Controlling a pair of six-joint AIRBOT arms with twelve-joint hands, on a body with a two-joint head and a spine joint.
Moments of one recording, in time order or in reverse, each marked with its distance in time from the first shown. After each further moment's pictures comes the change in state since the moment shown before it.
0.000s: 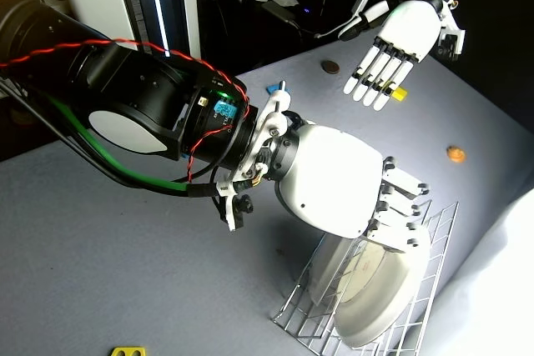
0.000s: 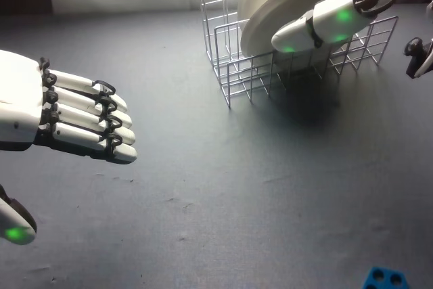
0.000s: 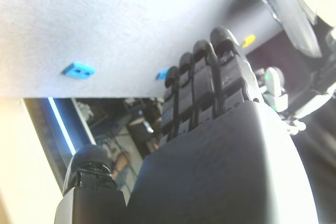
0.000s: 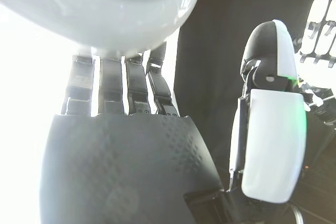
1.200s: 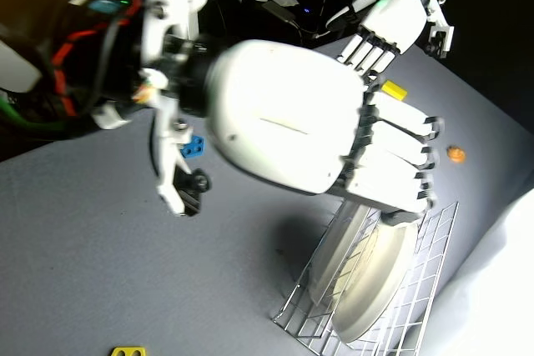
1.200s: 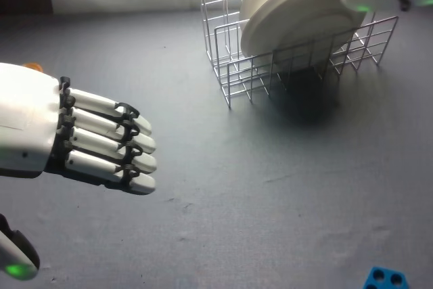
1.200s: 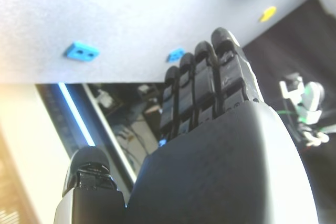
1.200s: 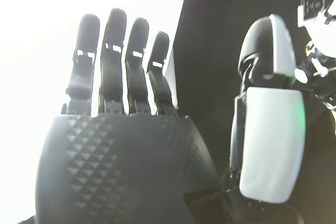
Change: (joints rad) left arm -0.045 0.042 -0.124 0.050 -0.033 0.023; right arm 0.092 0.353 -0.284 -0.103 0.047 -0.023
